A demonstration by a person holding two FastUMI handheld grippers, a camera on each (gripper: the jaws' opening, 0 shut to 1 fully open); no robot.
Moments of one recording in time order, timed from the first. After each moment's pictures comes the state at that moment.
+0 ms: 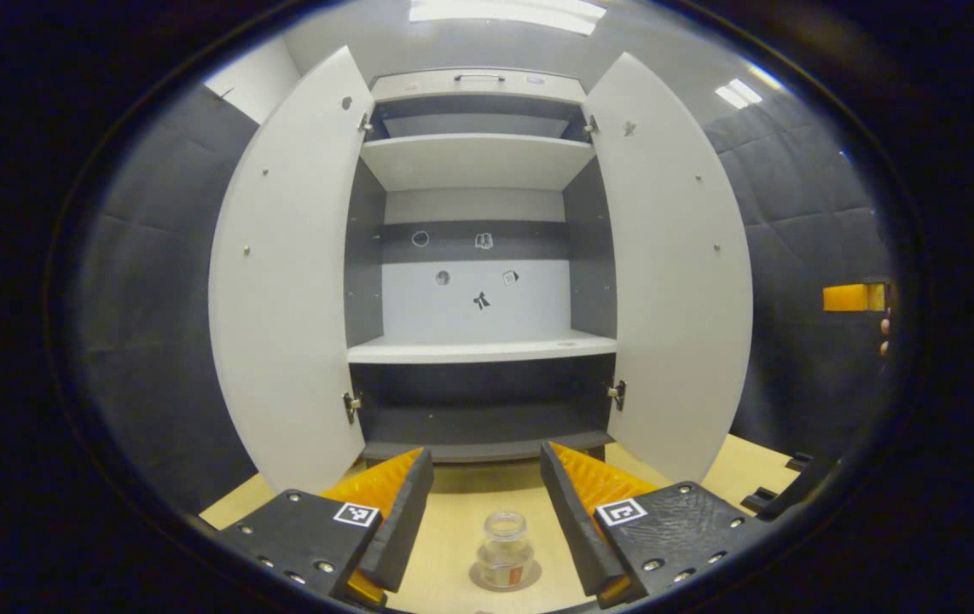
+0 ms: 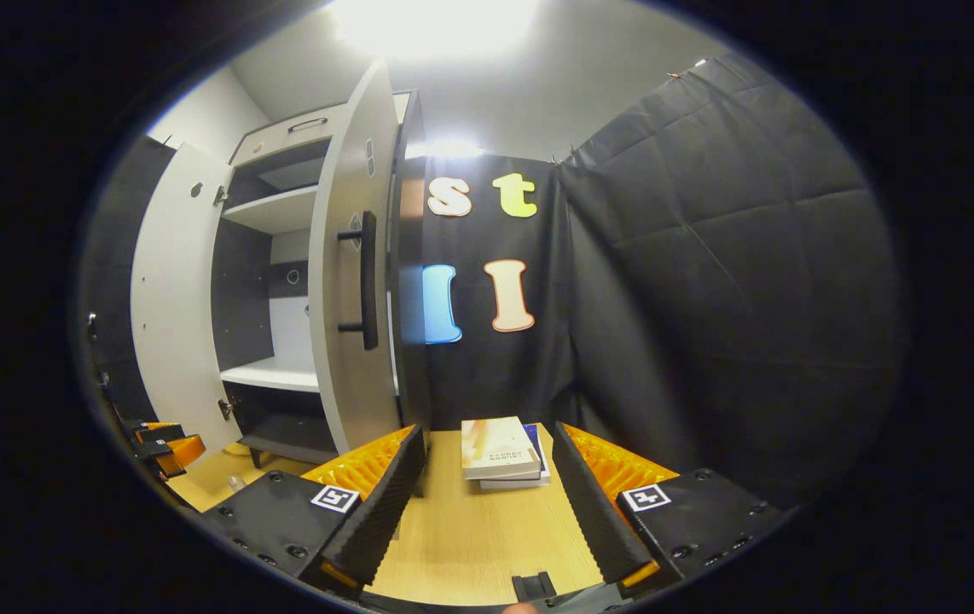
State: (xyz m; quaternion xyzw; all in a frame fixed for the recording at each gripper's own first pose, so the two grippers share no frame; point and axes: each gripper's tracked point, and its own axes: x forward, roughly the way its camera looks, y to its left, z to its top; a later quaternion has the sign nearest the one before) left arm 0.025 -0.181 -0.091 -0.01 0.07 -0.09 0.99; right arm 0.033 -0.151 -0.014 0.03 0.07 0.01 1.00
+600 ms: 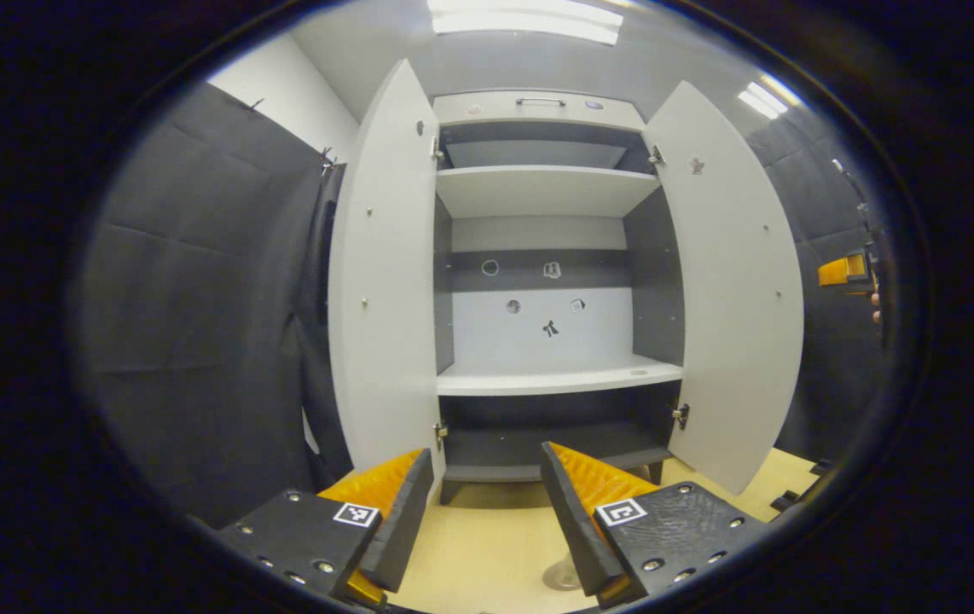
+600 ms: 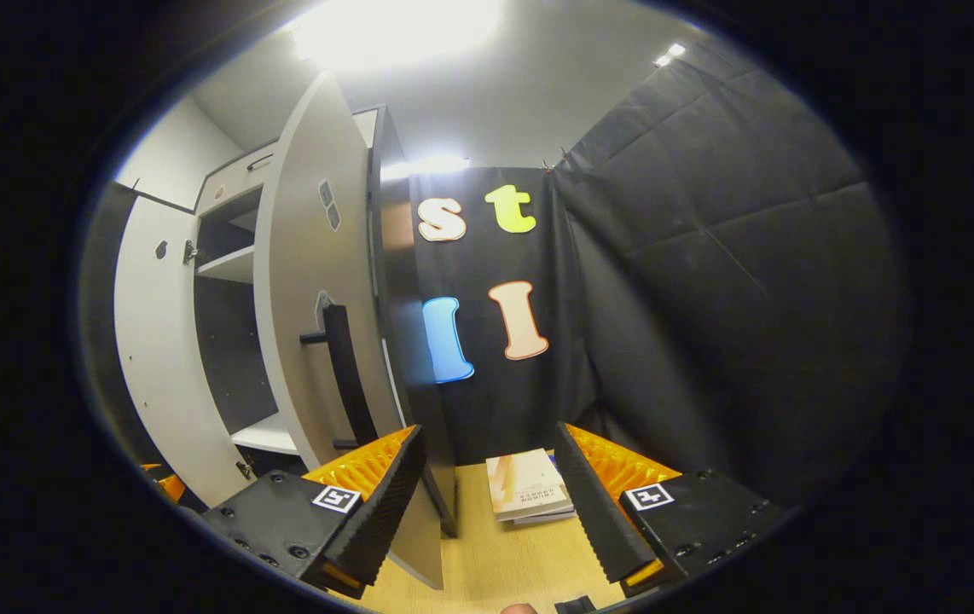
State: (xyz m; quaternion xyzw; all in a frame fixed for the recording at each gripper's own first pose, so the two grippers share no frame) left arm 0.022 -0.059 -0.051 -0.01 0.05 -0.01 1.00; right arm 0.109 -0.139 0.057 0.08 0.05 0.00 1.00
